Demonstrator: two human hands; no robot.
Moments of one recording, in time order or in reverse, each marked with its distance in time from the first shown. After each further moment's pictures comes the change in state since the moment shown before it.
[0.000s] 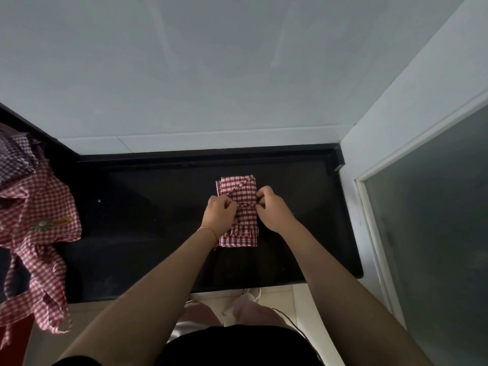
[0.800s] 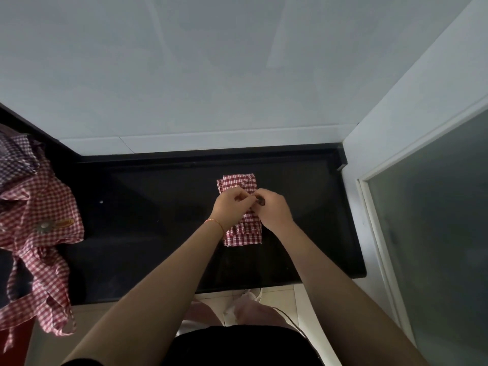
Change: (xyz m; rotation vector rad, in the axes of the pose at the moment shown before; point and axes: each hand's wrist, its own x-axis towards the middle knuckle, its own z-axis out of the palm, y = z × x) left_hand -0.012 0.033 -0.006 -0.070 -0.119 0.151; right_hand -0.006 -0.015 0.010 0.074 0.148 -0.135
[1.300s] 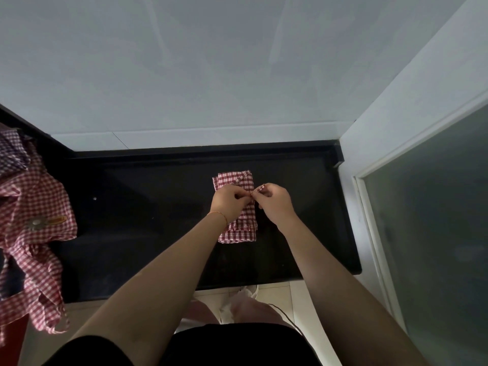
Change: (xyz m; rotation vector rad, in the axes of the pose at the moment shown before) left_hand 0.017 -0.007 0.008 0.263 0.009 0.041; right_hand 0.004 0.010 -0.010 0.314 0.046 0.216
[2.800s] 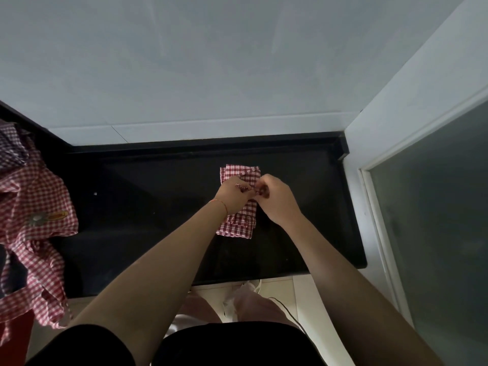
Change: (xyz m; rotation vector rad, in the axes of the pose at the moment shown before) left_hand 0.015 0.002 -0.004 0.115 -0.189 -0.011; right_hand -0.004 0.003 0.002 -0.394 -0.010 -0.296
